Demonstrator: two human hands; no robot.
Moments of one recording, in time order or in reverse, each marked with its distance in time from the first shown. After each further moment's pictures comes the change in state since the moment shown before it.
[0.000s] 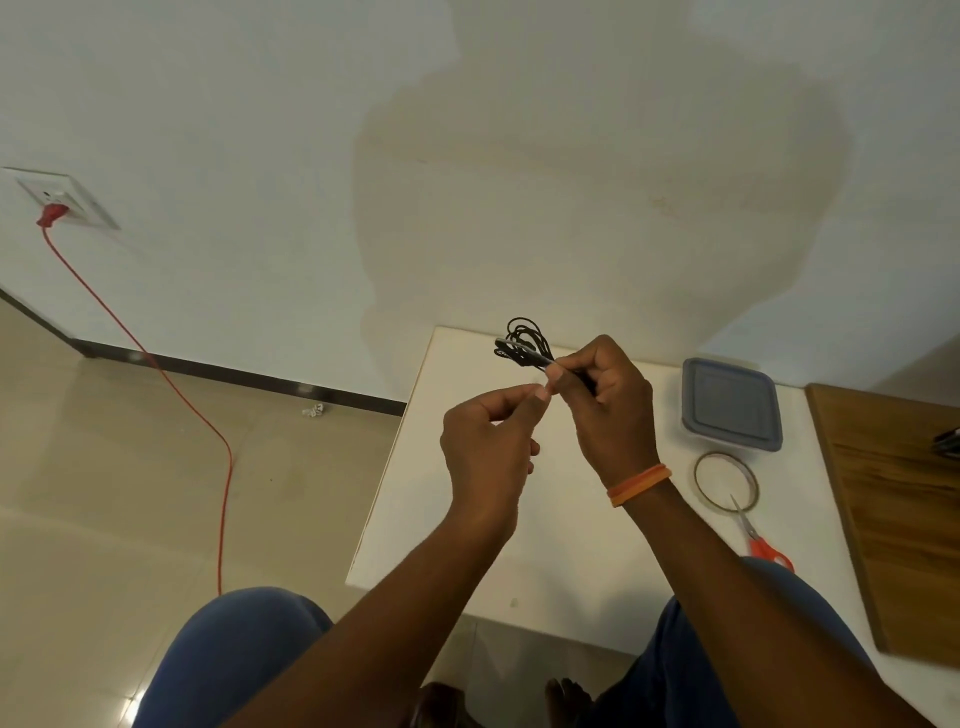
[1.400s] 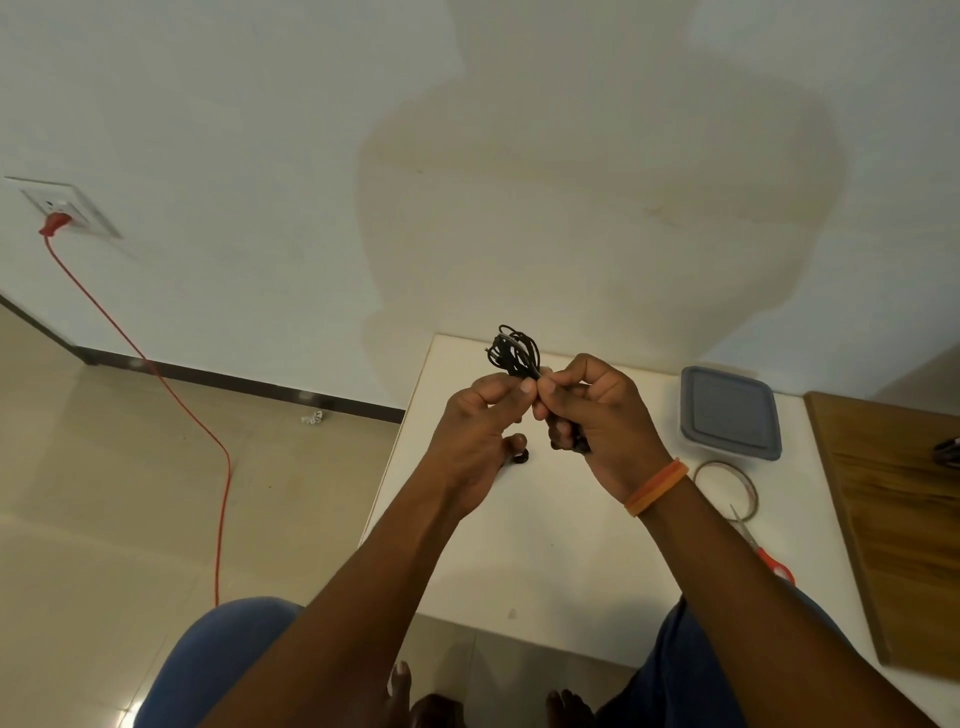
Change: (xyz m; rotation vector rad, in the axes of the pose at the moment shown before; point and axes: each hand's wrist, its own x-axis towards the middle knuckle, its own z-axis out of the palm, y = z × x) left_hand 0.040 -0.002 -0.015 -0.188 -0.474 -0.072; right_hand 0.005 -0.006 -0.014 0.665 -0.342 0.501
